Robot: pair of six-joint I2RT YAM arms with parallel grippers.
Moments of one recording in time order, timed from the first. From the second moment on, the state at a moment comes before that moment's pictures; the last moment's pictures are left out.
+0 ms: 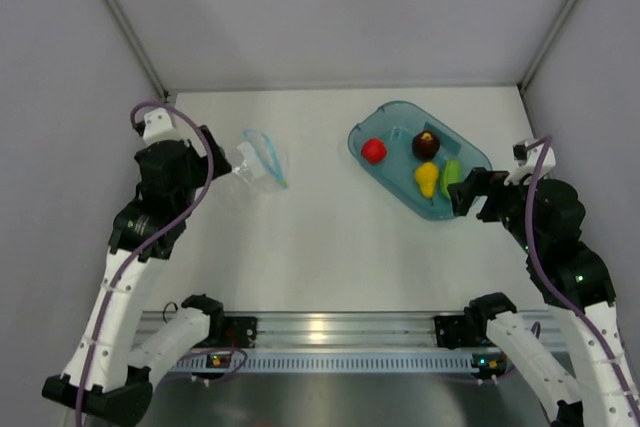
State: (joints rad) left arm -0.27 0.91 1.19 -0.67 -0.42 -0.44; right arm 0.26 0.58 1.00 -0.74 0.03 0.25
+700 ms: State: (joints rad) left arm -0.27 0.28 1.08 -0.91 -0.36 -0.21; right arm 0.32 0.38 1.00 -0.84 0.24 0.12
